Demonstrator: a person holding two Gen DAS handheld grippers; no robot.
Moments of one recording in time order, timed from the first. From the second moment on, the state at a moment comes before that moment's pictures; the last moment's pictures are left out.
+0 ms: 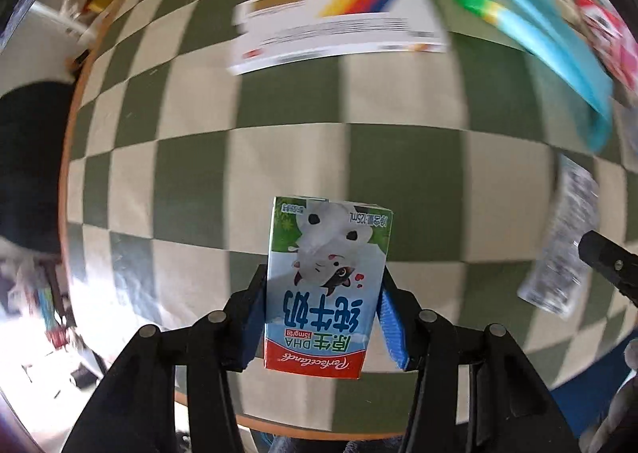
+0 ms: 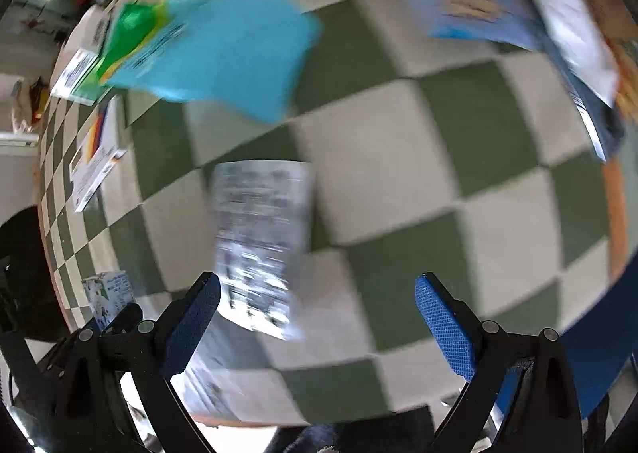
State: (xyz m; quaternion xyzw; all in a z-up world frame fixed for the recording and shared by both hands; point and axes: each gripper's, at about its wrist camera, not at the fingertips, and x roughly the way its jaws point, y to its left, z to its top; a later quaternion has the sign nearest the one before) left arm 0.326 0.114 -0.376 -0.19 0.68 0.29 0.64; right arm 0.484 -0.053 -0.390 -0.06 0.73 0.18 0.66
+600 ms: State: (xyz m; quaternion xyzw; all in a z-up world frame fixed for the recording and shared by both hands) left arm 0.290 0.127 -0.354 -0.20 0.65 0.31 0.66; right arm 0.430 0.017 -0.392 -0.19 0.65 0.20 0.71
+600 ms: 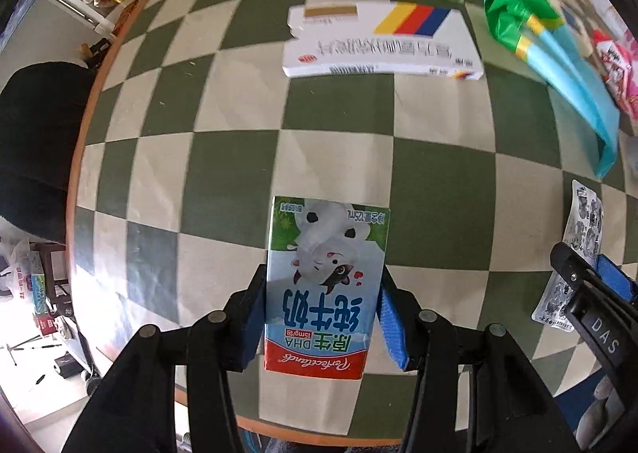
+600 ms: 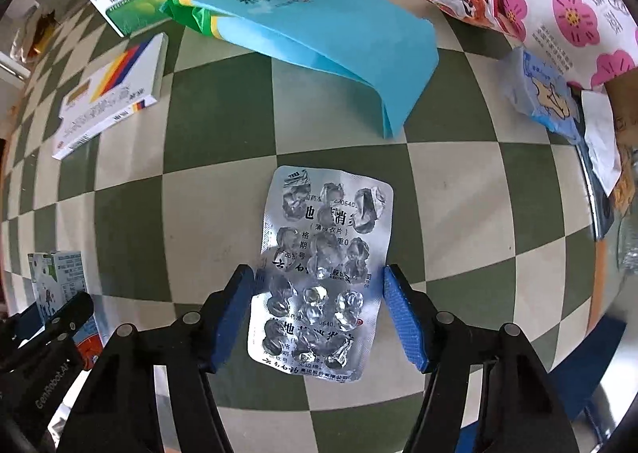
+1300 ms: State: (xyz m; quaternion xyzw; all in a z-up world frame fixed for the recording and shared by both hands) left arm 0.089 0.089 -0.228 -0.20 0.53 0.26 0.78; right arm 0.222 -0.065 -0.247 -0.11 0.55 0.28 0.78
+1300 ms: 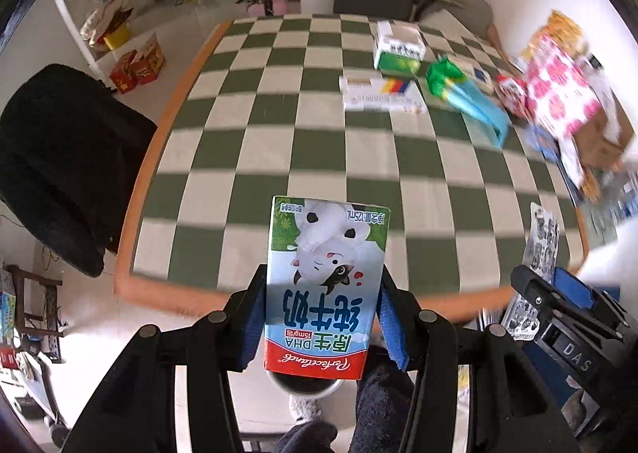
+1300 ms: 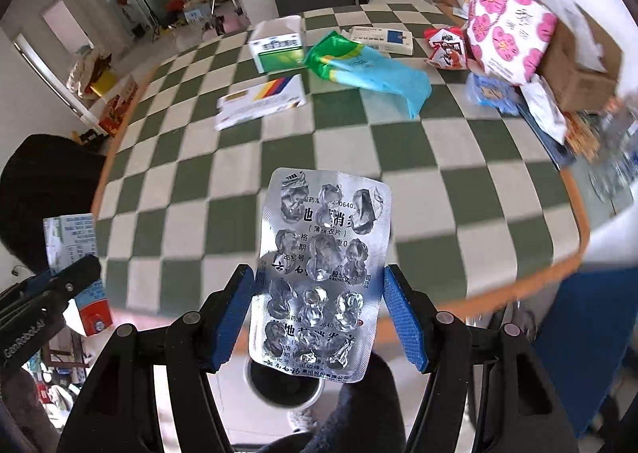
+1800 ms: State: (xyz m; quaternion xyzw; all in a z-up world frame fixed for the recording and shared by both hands) left arm -0.026 0.068 -0.464 -0.35 0.63 0.21 0.66; right arm 0.070 -0.134 -0.432 -0.10 0.68 0.28 0.67
